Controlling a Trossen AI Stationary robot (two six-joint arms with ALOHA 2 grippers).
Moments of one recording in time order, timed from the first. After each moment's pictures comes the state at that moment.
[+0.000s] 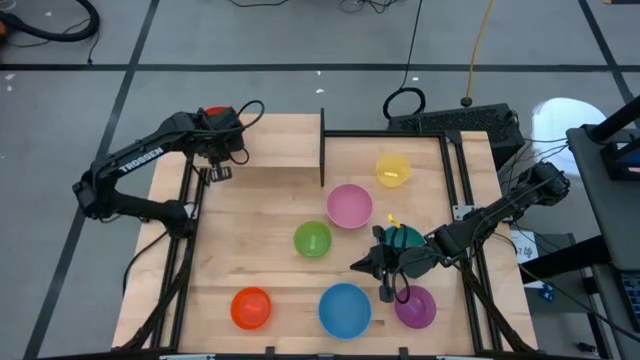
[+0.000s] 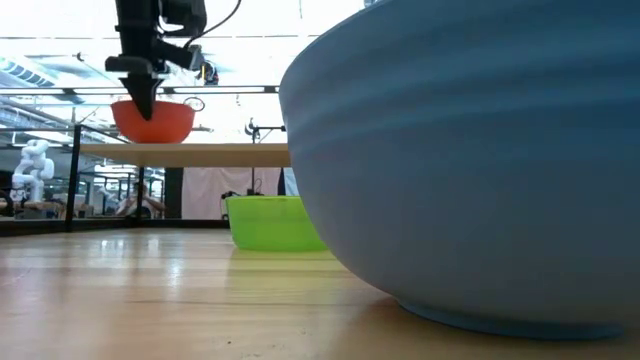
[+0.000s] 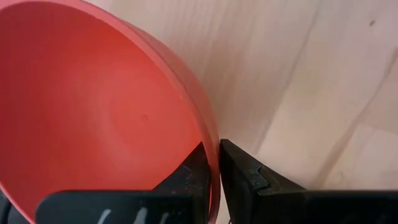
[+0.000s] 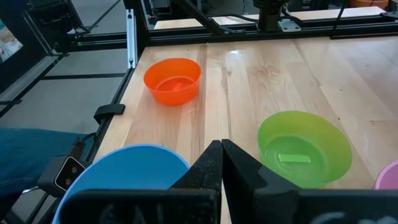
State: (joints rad) left arm 0.64 1.23 1.23 -1.32 -0.32 0.43; right arm 0.51 1.34 0.79 0.08 0.37 0.33
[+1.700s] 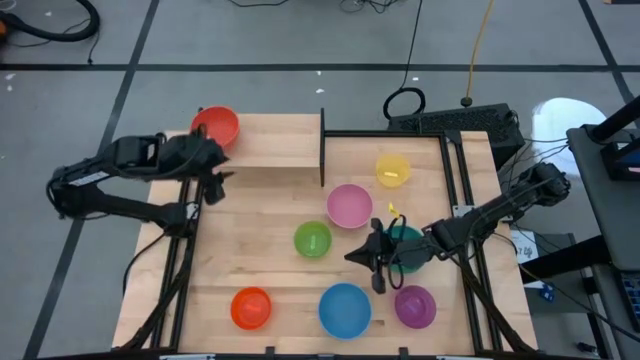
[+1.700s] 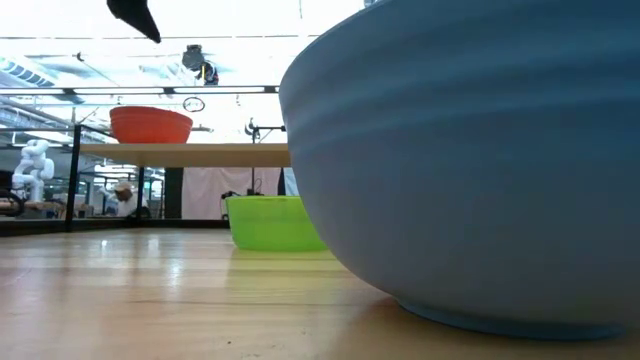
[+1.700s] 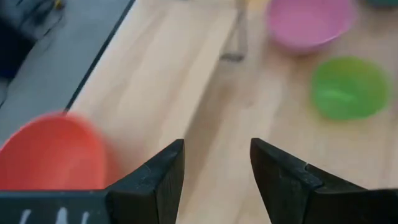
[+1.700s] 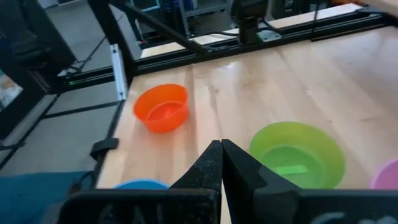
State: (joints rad) left arm 0.14 0.94 1.31 -1.22 -0.29 -0.06; right arm 0.44 1.33 0.79 0.14 0.37 0.42
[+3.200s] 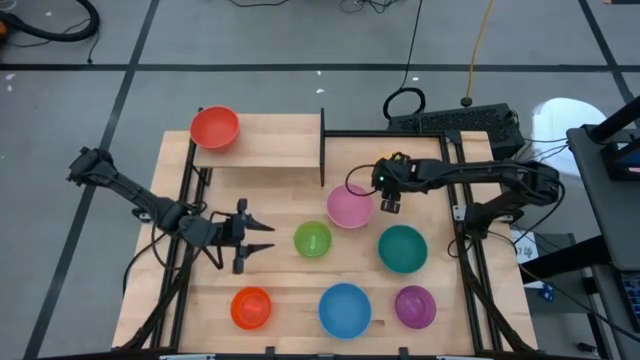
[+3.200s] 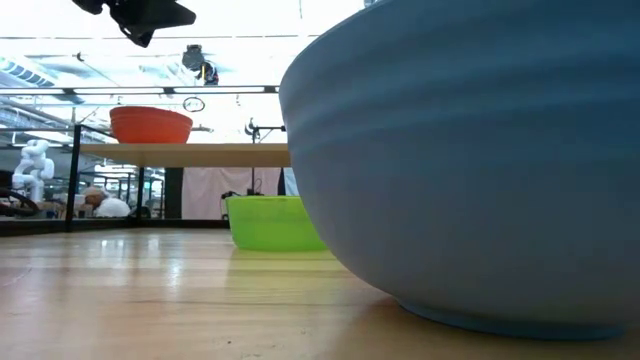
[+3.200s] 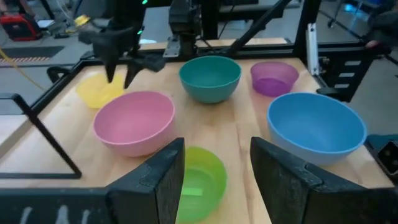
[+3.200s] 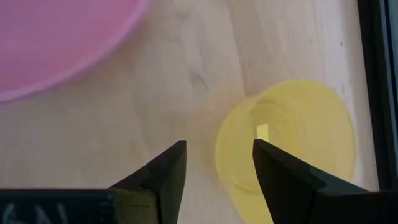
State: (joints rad) left arm -0.50 0.94 0.60 -0.01 -0.48 -0.14; right arm -0.33 1.42 0.79 -0.59 0.29 -0.17
